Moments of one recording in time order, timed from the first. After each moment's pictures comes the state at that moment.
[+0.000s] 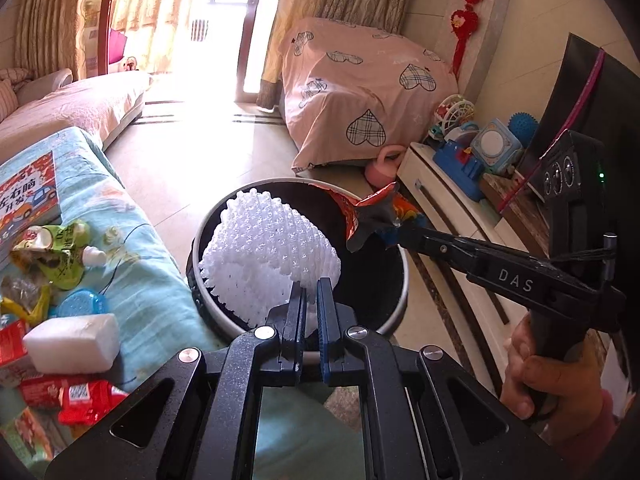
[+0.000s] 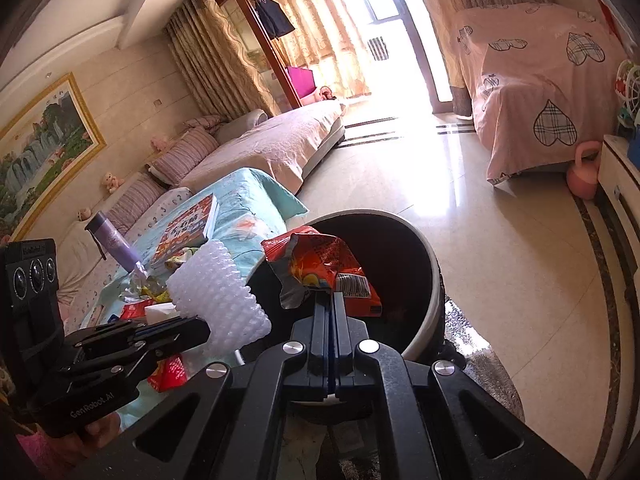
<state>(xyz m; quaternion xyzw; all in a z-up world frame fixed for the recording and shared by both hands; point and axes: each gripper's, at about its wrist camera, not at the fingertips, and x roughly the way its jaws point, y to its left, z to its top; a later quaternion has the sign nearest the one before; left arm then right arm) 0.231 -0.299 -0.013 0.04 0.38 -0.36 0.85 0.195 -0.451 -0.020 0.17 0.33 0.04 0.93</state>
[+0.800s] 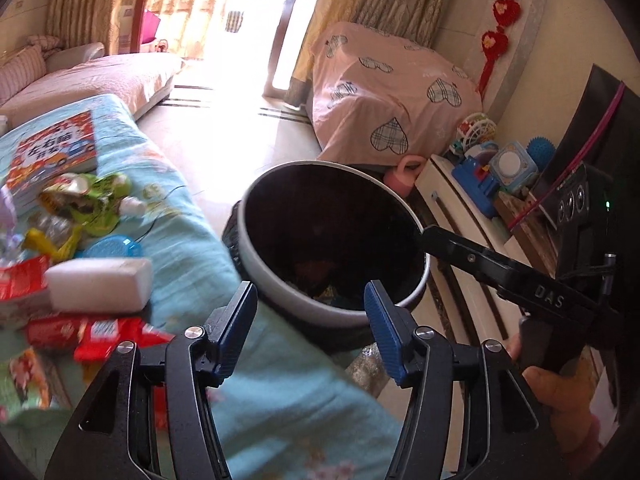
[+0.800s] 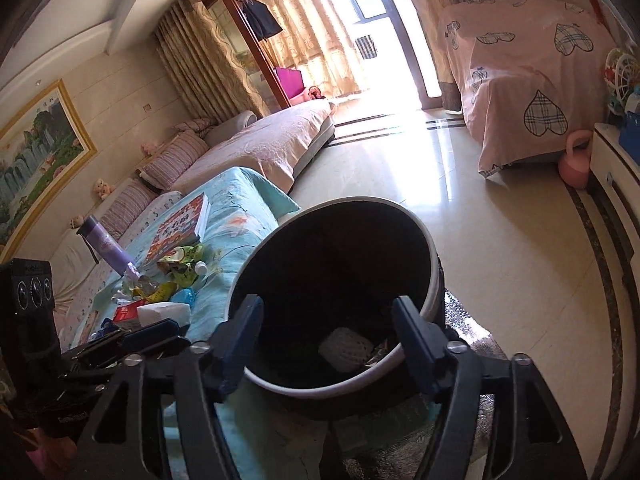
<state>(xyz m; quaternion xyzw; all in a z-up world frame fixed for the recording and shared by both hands) 0.210 -0.248 -0.020 -0.01 0.39 -0.32 0.86 0.185 -0.445 -0.025 0.20 0.32 0.03 0.93</state>
